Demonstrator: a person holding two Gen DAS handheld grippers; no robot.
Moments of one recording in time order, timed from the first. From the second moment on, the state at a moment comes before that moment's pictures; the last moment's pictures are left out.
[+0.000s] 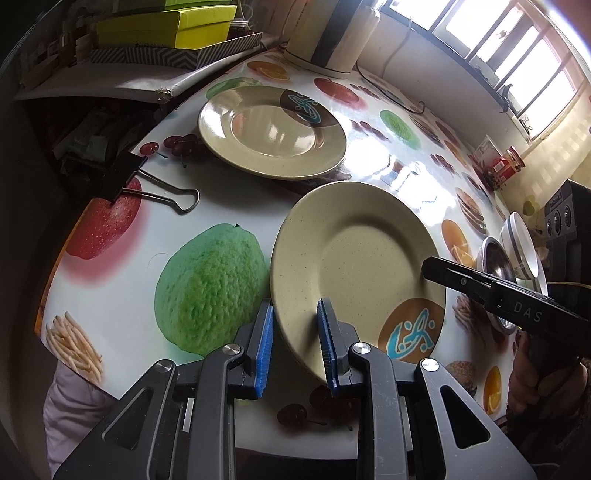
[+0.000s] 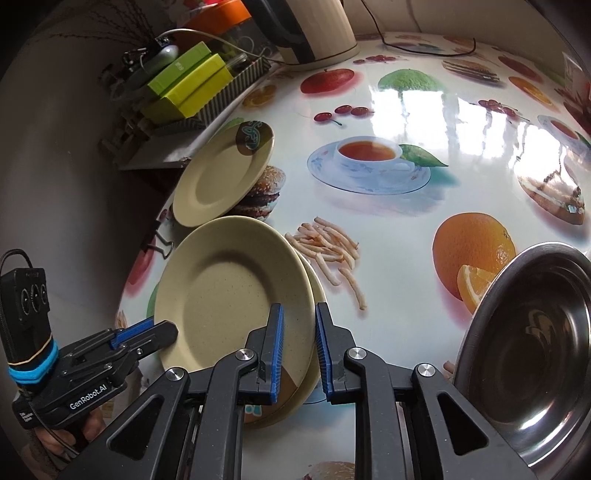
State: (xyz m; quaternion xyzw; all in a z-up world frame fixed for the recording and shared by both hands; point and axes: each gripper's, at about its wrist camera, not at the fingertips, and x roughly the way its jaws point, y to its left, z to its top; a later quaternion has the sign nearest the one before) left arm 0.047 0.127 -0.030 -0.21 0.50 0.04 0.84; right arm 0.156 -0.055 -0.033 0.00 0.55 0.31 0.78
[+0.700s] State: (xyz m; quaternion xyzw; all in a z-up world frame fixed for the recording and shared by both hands) left arm 0.048 0.130 -0.031 -0.21 0.51 0.03 0.83; right arm 0.150 -0.050 -0.029 -0.03 0.53 0.30 0.79
